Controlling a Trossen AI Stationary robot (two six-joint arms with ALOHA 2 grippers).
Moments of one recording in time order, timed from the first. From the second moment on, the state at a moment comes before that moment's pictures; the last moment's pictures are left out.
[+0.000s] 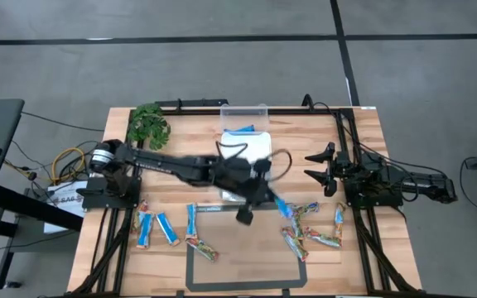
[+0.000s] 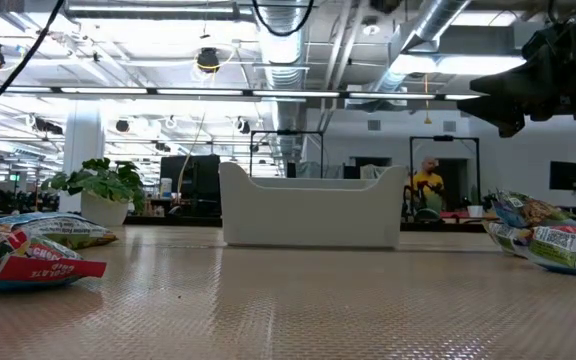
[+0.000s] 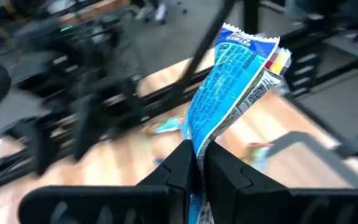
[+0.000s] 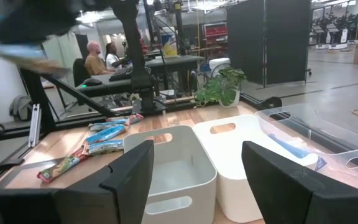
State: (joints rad) left arm -0.11 1.81 1.59 -0.15 0.10 0.31; right arm -0.13 0.01 0.01 0.01 0.00 0.08
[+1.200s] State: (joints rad) left arm 0.54 1.82 1.57 -0.31 0.02 0.22; right arm -0.13 0.01 0.01 0.01 0.00 0.08
